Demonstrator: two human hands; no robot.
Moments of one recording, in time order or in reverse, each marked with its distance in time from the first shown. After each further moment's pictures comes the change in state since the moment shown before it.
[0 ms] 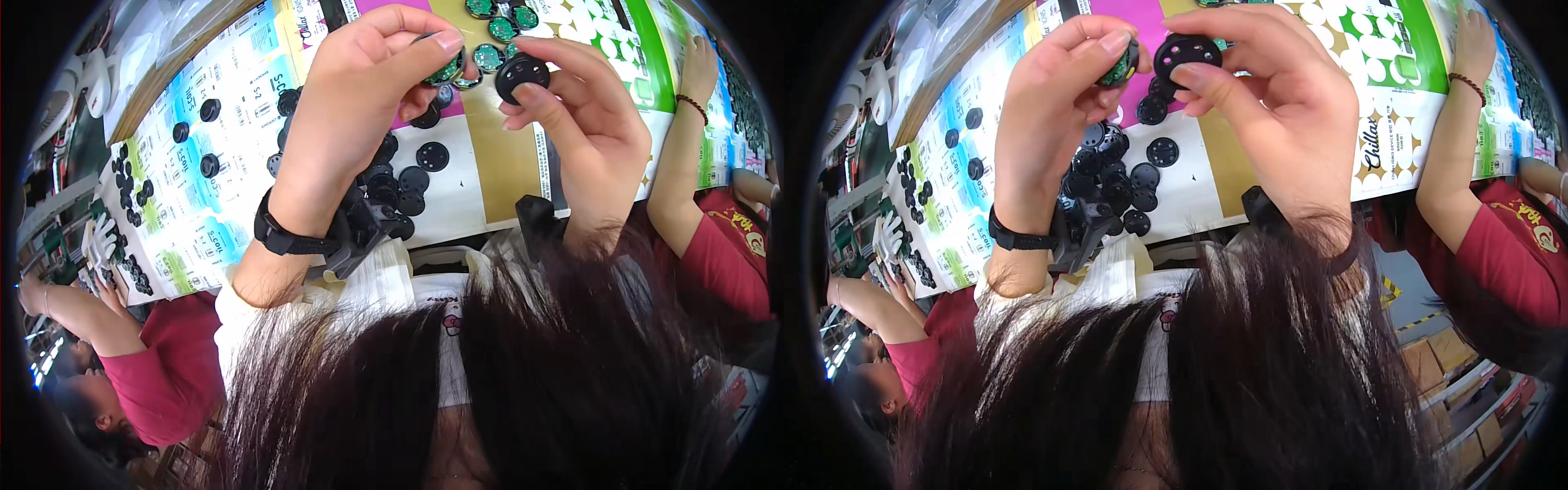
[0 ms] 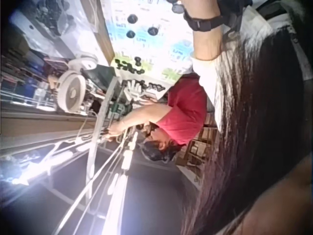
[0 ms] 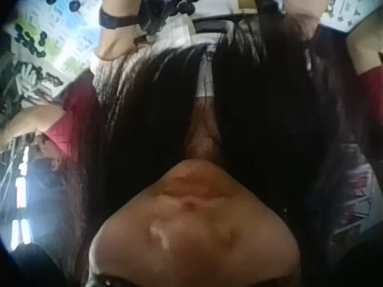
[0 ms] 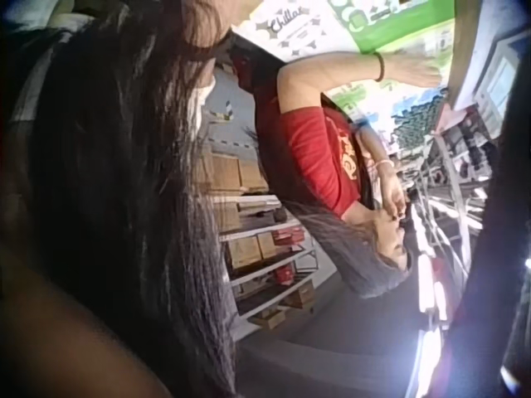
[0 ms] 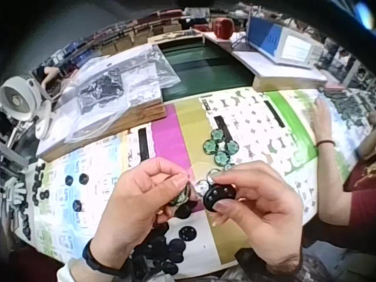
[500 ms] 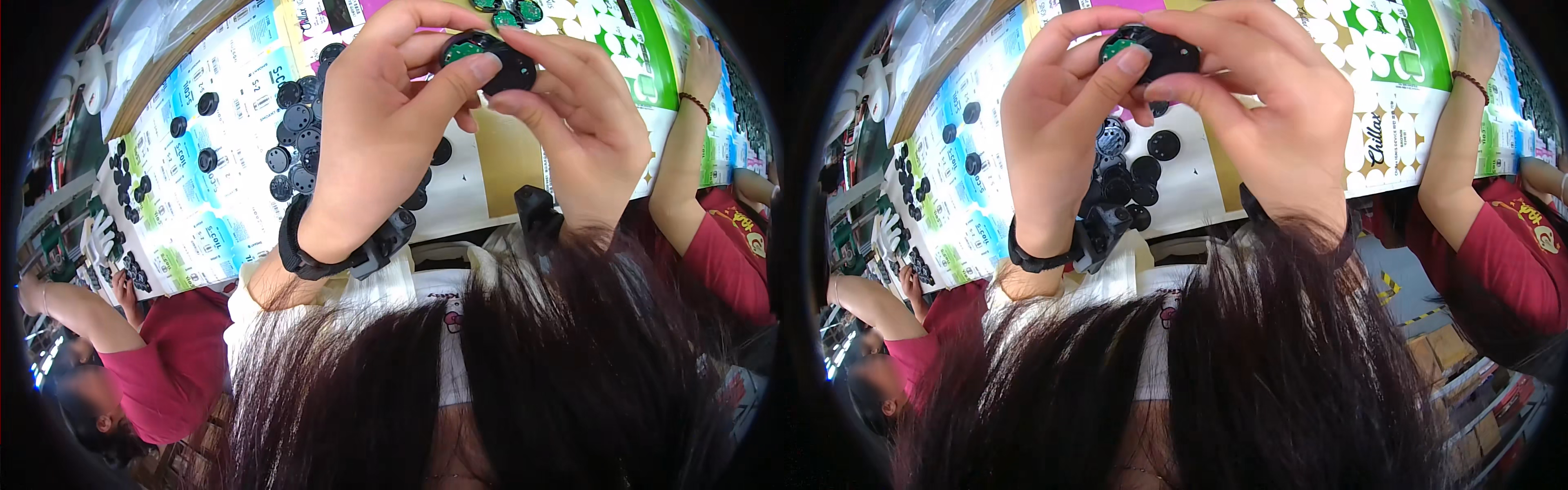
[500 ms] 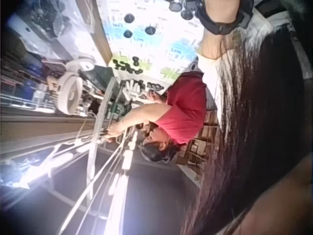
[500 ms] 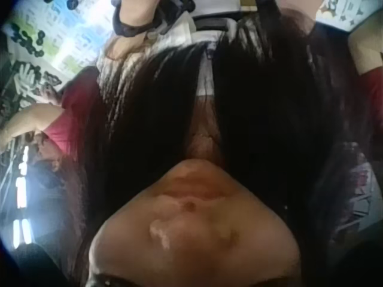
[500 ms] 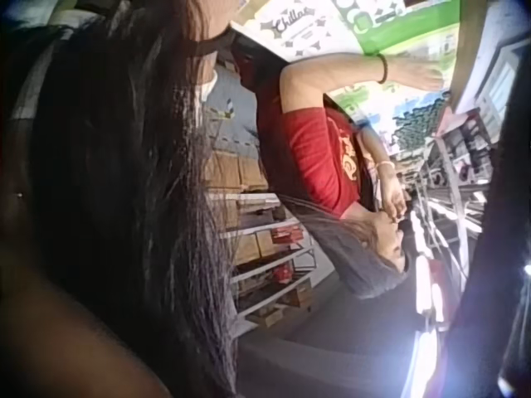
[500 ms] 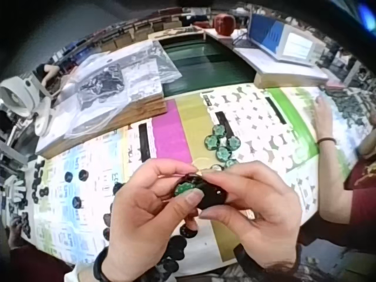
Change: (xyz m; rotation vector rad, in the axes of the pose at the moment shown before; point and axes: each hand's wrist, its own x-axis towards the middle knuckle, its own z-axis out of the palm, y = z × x) left_hand -0.025 0.001 0.027 0.029 0.145 0.157; right_hand -0.002 0.002 0.005 -0.336 -0.014 -0.222
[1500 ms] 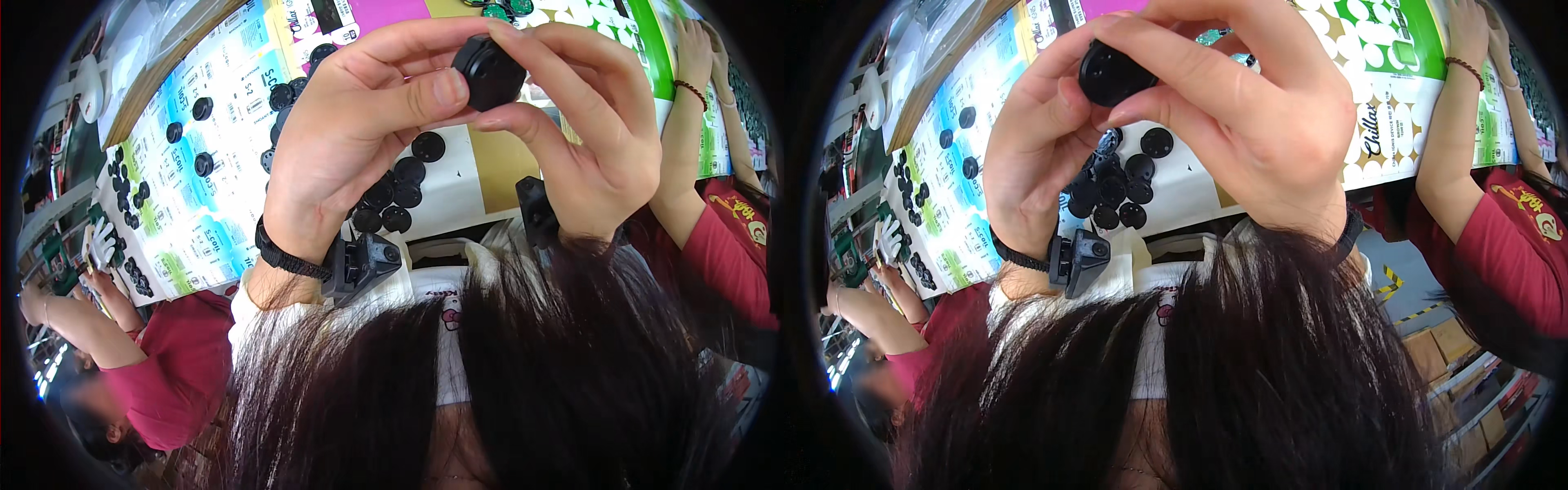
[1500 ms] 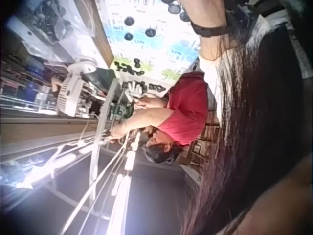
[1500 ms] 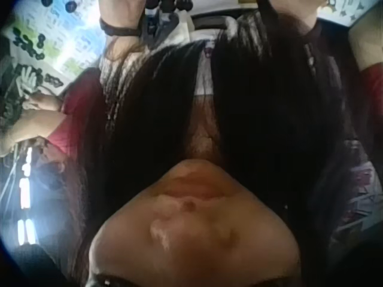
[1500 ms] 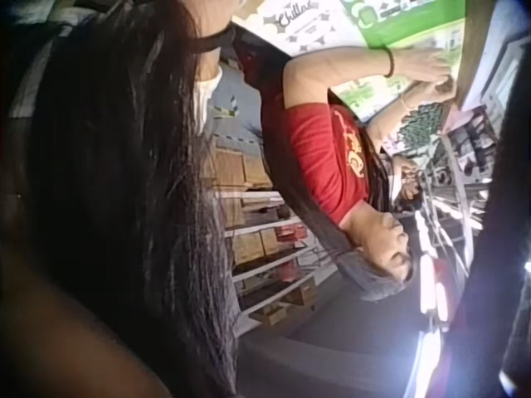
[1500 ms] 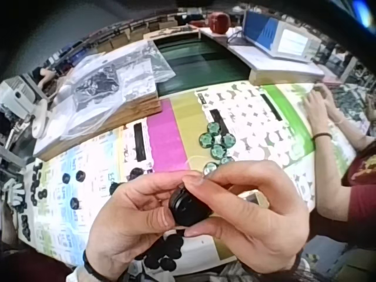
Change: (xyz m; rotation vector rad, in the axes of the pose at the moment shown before) left_hand 0.008 -0.011 -0.018 -0.719 -0.377 -0.238; right_hand 0.003 -0.008 -0.006 -0.247 0.033 -0.377
